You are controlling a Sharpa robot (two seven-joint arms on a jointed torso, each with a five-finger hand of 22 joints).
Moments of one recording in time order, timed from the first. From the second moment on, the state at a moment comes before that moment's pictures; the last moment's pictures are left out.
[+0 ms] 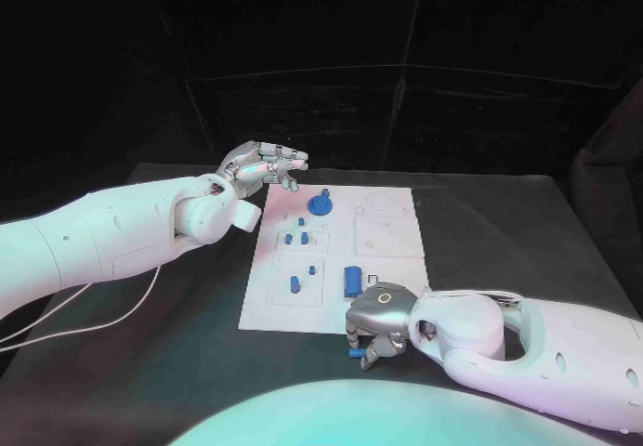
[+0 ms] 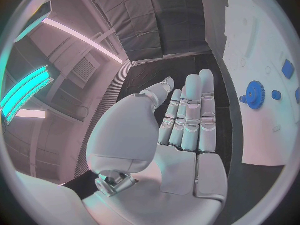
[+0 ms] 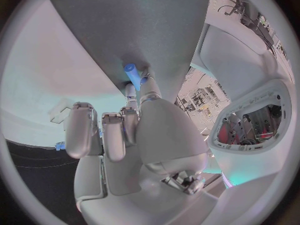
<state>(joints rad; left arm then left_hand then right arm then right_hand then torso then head) 1.18 -0.76 -0.13 1.22 -0.04 -0.04 0.42 1.32 -0.07 0.40 -0.05 0.05 0.95 0.20 0.21 0.07 0.96 0.13 0.38 0.07 1.16 0.04 0.94 0.42 0.17 1.08 0.14 0.58 0.68 1.00 -0.76 -0.18 1.83 -1.92 0.04 -0.19 1.41 0.07 -0.27 0.03 0.05 1.11 0.11 0.09 0.20 1.47 0.01 1.34 1.51 1.47 -0.05 1.53 1.31 0.08 1.44 0.05 1.41 1.24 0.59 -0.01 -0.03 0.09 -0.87</state>
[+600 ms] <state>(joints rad) 1.18 -0.76 -0.13 1.22 -0.04 -0.04 0.42 1.32 -0.07 0.40 -0.05 0.05 0.94 0.20 0.21 0.07 0.96 0.13 0.38 0.07 1.16 0.04 0.94 0.41 0.17 1.08 0.14 0.58 0.68 1.00 -0.75 -0.18 1.84 -1.98 0.07 -0.18 1.41 0.07 -0.28 0.03 0.05 1.11 0.11 0.09 0.20 1.46 0.02 1.34 1.51 1.47 -0.05 1.53 1.31 0.08 1.44 0.05 1.41 1.24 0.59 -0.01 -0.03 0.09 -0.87</state>
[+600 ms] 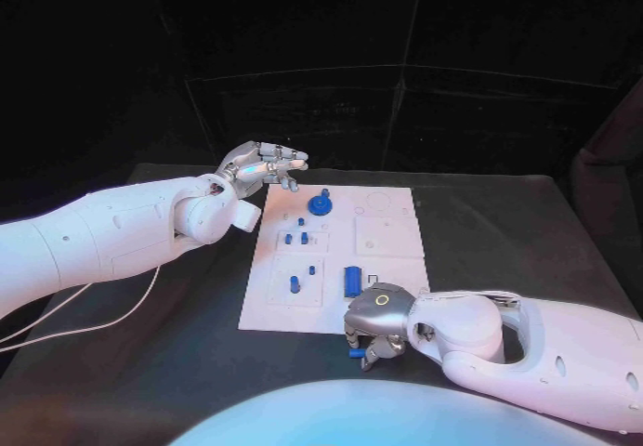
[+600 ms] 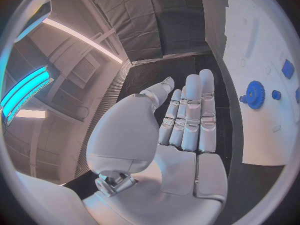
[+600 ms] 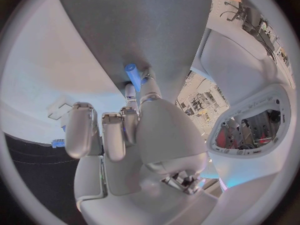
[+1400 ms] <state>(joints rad) 1.18 -0.76 -0.13 1.22 -0.04 -0.04 0.42 1.32 -0.07 0.40 -0.05 0.05 0.94 0.20 0.21 0.07 0.96 0.13 0.38 0.07 1.16 0.04 0.94 0.41 0.17 1.08 0.14 0.58 0.68 1.00 -0.77 -0.18 1.86 -2.02 0.07 -0.20 1.41 0.12 -0.22 0.03 0.17 1.14 0.09 0.09 0.19 1.46 0.02 1.34 1.57 1.47 -0.05 1.53 1.31 0.08 1.44 0.05 1.41 1.25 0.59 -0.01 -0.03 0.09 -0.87</state>
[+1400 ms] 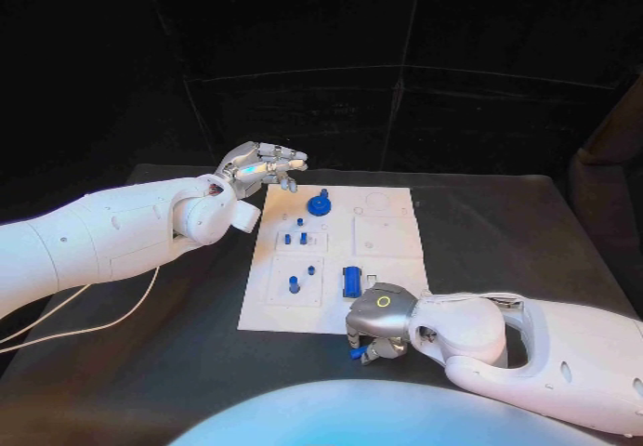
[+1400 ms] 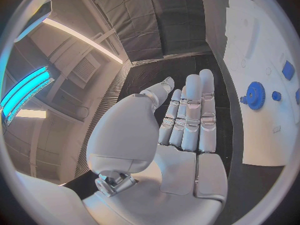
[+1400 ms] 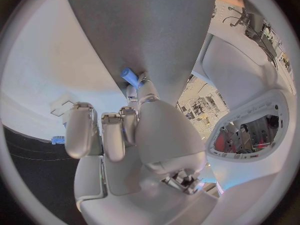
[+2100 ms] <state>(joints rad) 1.18 -0.77 -0.13 1.23 -0.04 -0.04 0.42 1.32 -0.07 0.40 -0.06 0.05 0.94 0.20 0.21 0.07 0.96 0.13 0.38 0.07 1.16 0.04 0.94 0.41 0.17 1.08 0.14 0.58 0.68 1.00 -0.84 -0.18 1.89 -1.99 -0.10 -0.18 1.44 0.10 -0.19 0.06 0.07 1.16 0.08 0.09 0.17 1.46 0.01 1.34 1.58 1.47 -0.06 1.54 1.31 0.08 1.45 0.04 1.42 1.29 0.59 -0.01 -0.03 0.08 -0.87</state>
